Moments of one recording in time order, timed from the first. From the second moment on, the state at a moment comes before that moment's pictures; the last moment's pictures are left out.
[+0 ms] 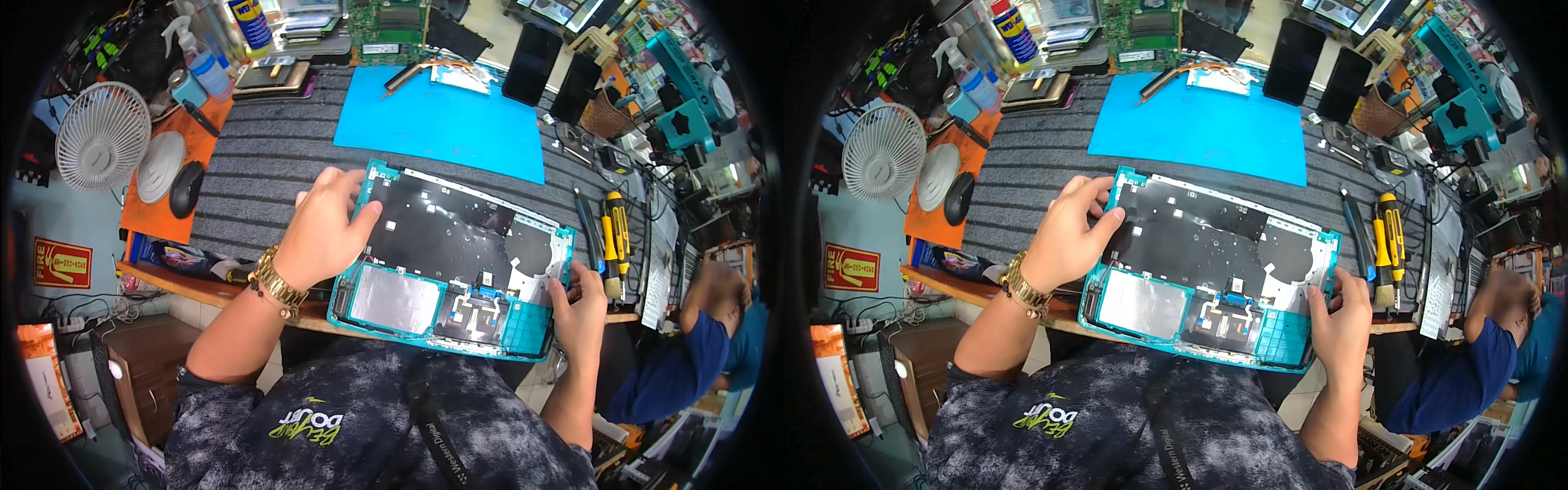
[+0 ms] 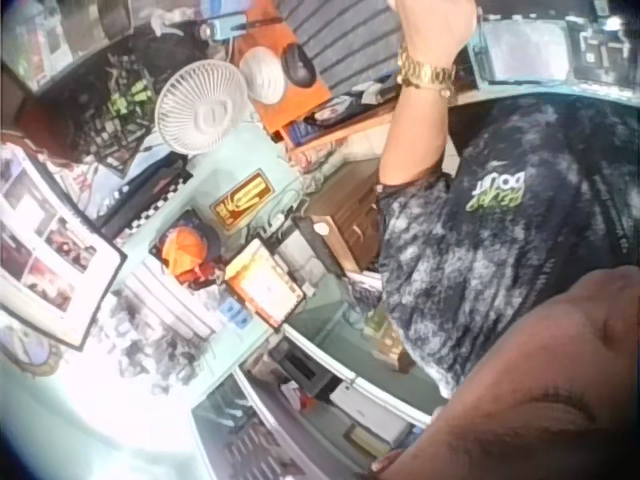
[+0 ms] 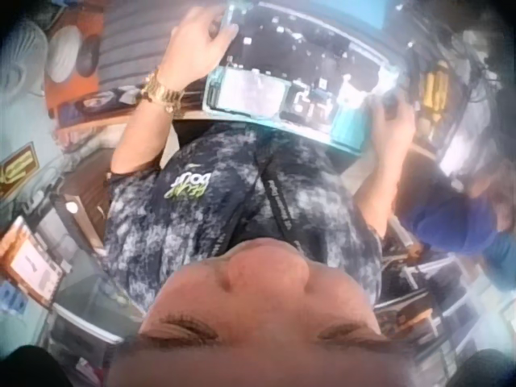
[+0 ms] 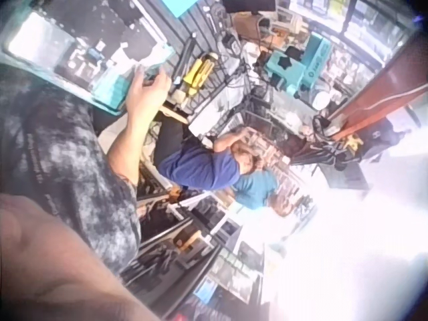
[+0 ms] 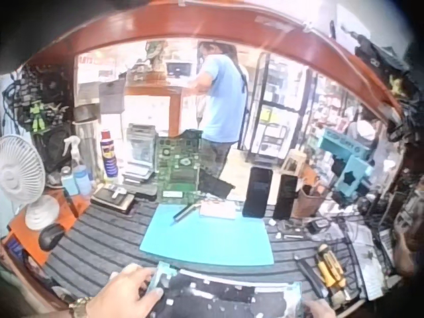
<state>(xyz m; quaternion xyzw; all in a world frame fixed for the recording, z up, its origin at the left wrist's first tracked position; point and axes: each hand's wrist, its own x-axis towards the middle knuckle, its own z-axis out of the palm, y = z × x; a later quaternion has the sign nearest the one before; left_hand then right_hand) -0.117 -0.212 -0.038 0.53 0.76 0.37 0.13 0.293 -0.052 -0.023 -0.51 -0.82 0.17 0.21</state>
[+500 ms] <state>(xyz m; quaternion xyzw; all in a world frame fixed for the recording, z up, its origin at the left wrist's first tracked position) -0.141 -0.156 -0.032 0.65 0.68 0.33 0.05 0.293 0.056 -0.015 -0.48 -0.86 -0.03 0.17</state>
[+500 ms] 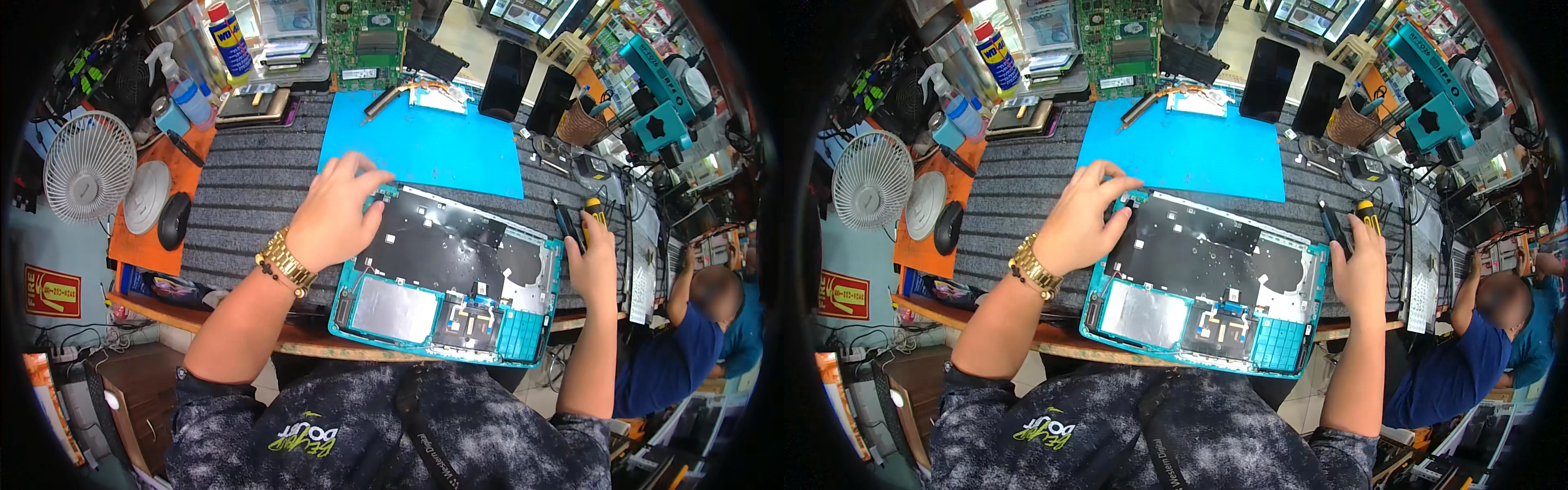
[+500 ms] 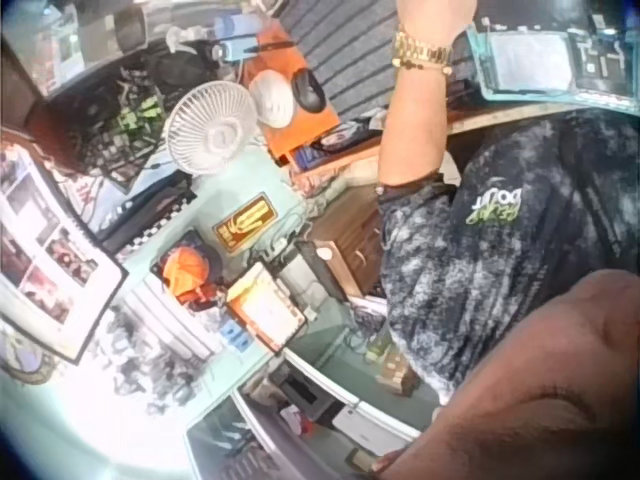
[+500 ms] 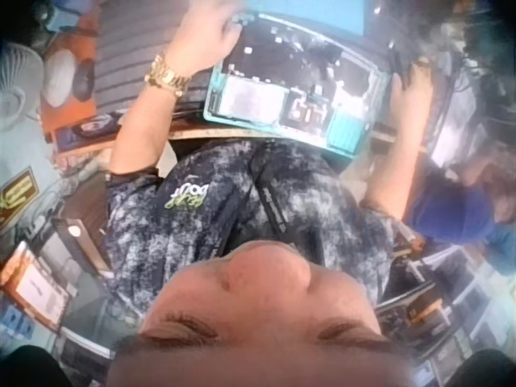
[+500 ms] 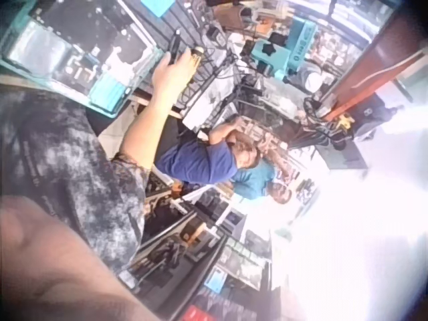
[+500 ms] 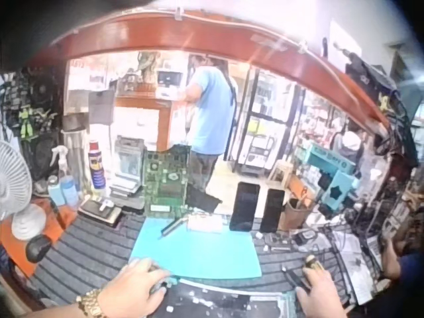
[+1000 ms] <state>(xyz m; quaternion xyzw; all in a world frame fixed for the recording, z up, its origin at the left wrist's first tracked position) -0.144 -0.166 -0.048 0.66 0.67 0.35 0.06 0.282 0.101 -0.023 -0.50 -0.86 0.03 0.13</state>
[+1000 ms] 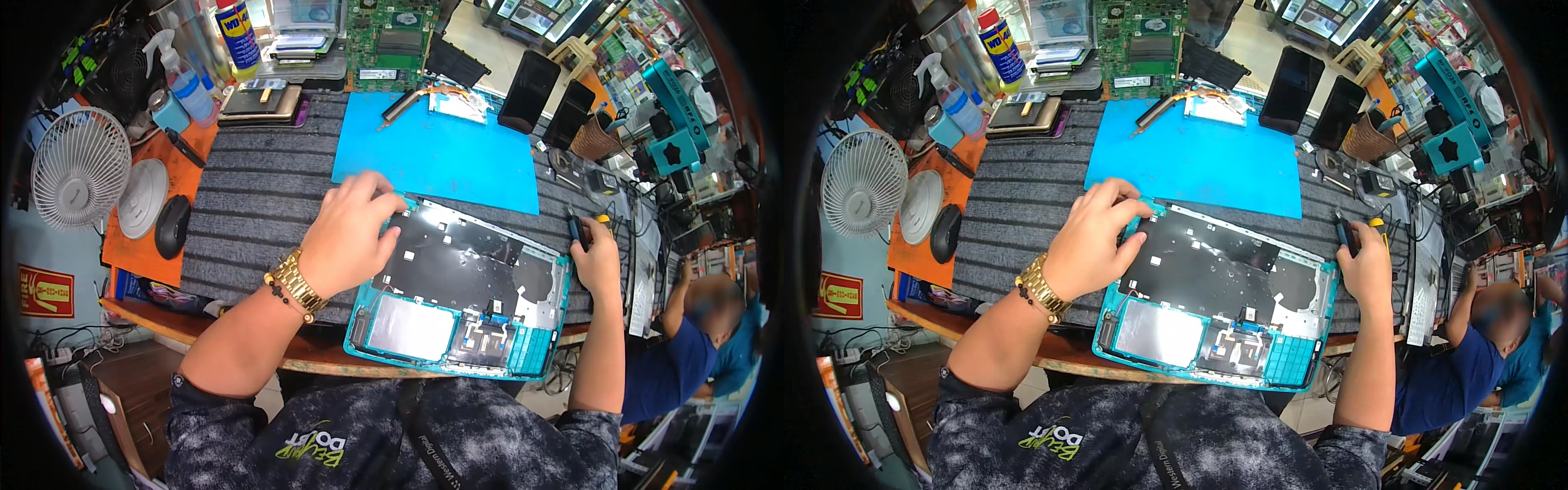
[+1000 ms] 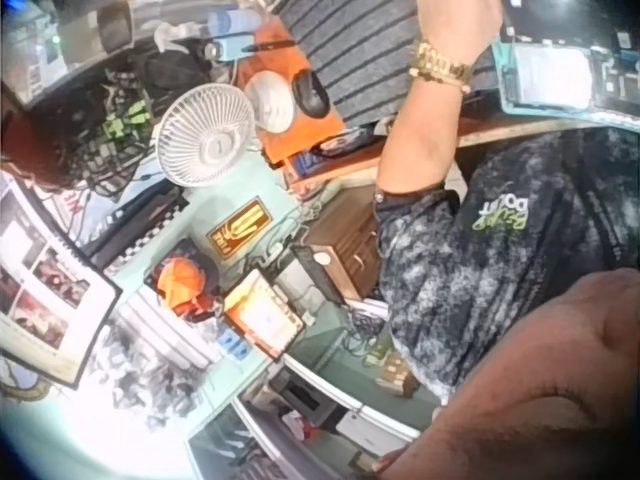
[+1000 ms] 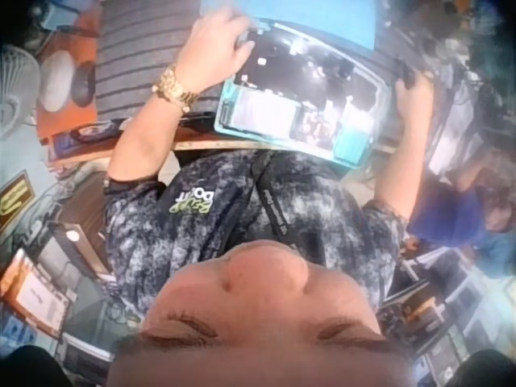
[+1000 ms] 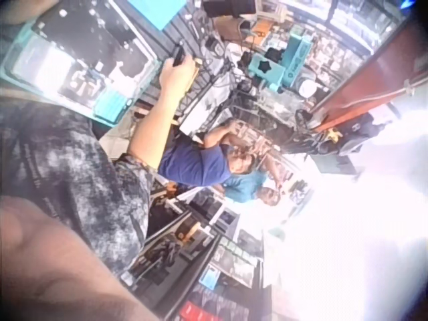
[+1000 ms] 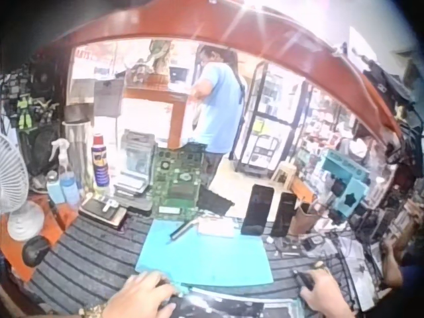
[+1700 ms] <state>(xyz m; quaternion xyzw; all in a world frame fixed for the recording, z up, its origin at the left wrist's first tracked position) -0.150 -0.166 -0.043 0.64 0.67 0.36 0.09 0.092 -0.019 0.032 -0.25 -0.93 0.27 0.08</state>
